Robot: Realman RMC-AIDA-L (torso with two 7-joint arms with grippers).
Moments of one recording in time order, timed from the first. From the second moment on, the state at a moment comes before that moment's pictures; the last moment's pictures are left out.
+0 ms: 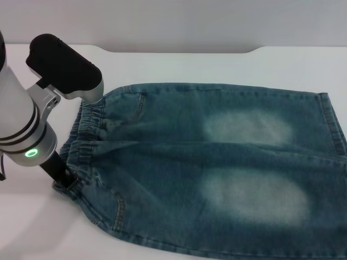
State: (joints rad) left arm -0.52 -2.06 -1.44 -1.56 2.89 -1.70 0.24; right arm -0.15 2.08 1.93 1.79 -2.35 1.59 -0.29
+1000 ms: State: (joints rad) left arm -0.52 -2.06 -1.43 -1.55 2.88 -1.68 0.25; right arm -0.15 2.08 1.86 1.68 -2.34 1.53 -0.30
